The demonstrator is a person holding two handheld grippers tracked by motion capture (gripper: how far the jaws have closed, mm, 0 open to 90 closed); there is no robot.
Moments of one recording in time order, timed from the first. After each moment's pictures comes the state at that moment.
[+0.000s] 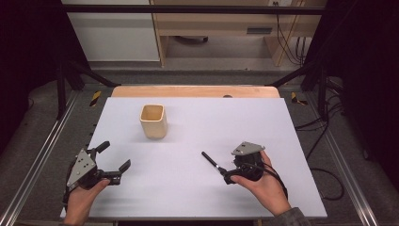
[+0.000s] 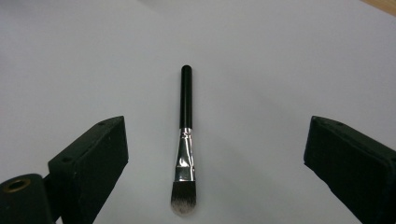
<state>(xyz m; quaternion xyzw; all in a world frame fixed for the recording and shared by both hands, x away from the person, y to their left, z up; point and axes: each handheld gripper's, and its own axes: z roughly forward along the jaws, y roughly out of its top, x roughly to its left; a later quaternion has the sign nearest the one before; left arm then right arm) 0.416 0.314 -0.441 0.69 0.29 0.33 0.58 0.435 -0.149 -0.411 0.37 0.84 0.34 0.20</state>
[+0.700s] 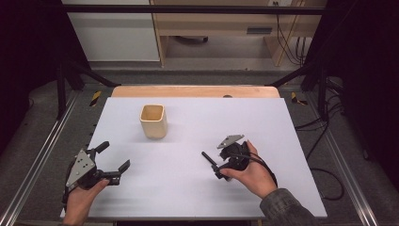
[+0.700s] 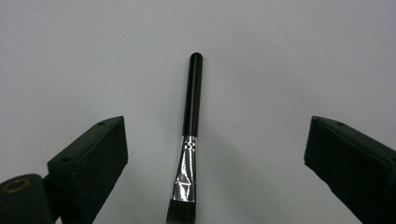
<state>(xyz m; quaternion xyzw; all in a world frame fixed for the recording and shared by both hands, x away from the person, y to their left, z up) 0.416 0.315 -0.442 0.69 0.29 0.33 0.58 0.466 -0.118 -0.419 0.35 0.88 0.27 0.16</state>
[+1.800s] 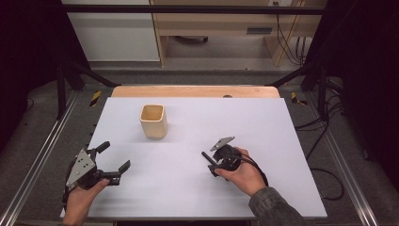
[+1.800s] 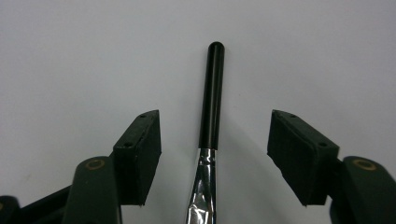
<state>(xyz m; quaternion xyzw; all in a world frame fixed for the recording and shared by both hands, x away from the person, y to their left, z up) 0.417 0.316 -0.443 0.69 0.29 0.32 0.58 0.477 -0.104 -0.444 0.35 0.89 0.26 0.14</state>
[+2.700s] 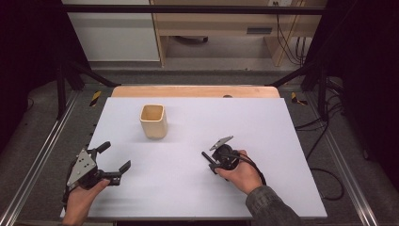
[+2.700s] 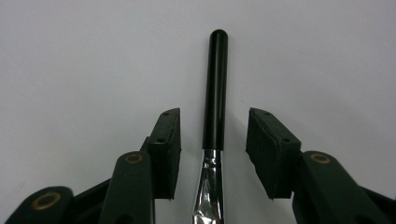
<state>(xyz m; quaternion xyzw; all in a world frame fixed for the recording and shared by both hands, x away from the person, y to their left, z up) 0.418 0.315 -0.443 0.70 0.29 0.32 0.57 0.482 -0.101 -0.454 0.37 0.89 0.25 0.12</state>
